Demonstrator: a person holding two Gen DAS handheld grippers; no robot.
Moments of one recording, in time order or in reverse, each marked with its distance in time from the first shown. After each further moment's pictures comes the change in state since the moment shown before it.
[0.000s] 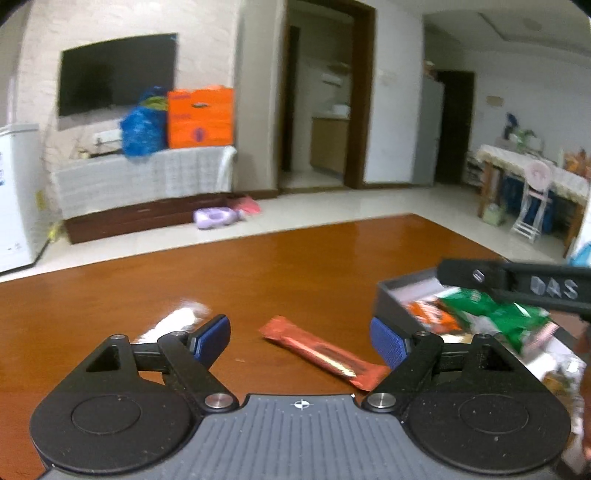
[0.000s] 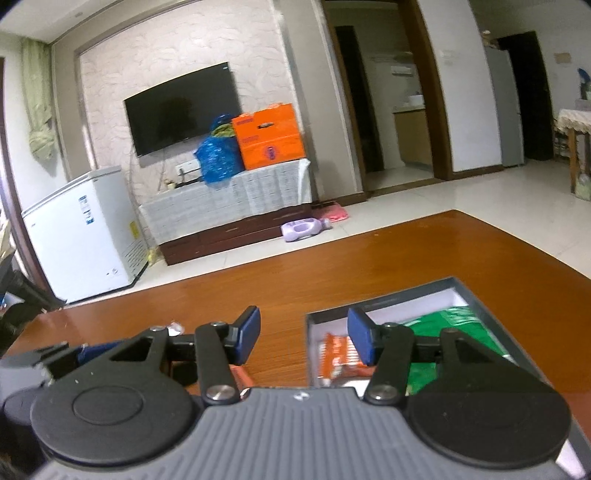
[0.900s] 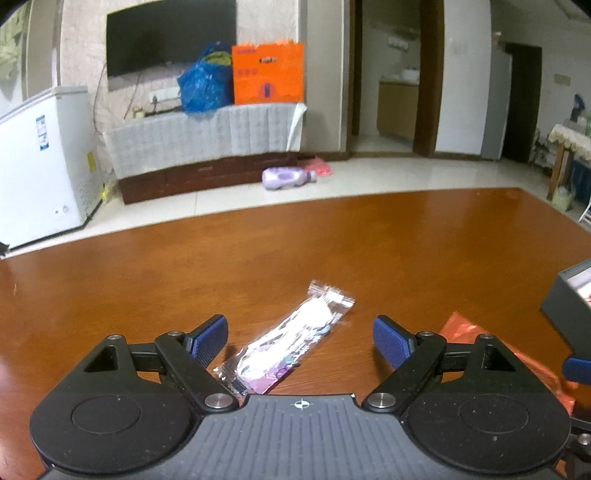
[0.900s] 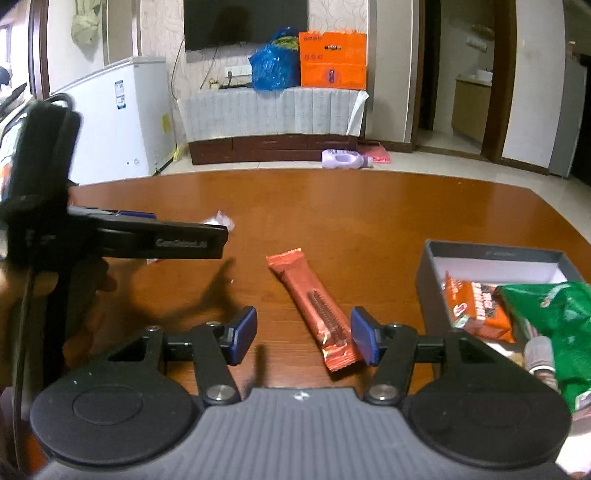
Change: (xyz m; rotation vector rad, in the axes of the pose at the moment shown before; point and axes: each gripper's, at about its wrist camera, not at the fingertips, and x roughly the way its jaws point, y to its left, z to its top) left arm 0.088 0.089 0.009 -0.051 0.152 0.182; right arm 0.087 0.089 -0.048 -0.258 0.252 0.038
